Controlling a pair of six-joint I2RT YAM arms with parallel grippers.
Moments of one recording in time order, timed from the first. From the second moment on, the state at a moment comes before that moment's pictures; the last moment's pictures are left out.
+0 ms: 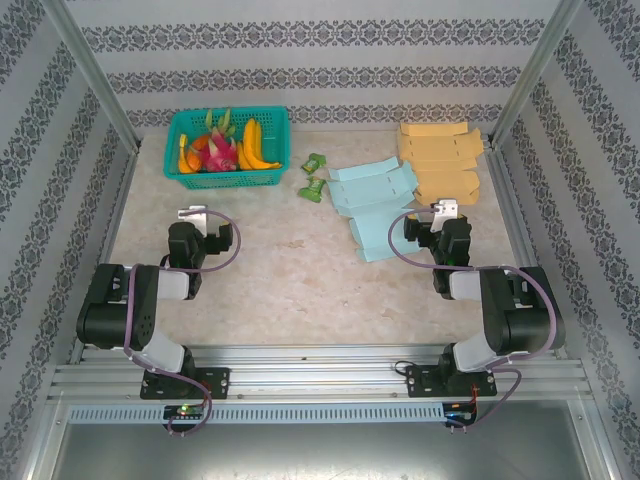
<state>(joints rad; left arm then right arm) 0.01 1.55 0.41 0.73 -0.03 -0.01 0.02 1.51 0.39 0.79 0.02 0.00</state>
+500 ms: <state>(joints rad) 0.01 1.55 0.41 0.73 -0.03 -0.01 0.02 1.51 0.39 0.79 0.02 0.00</state>
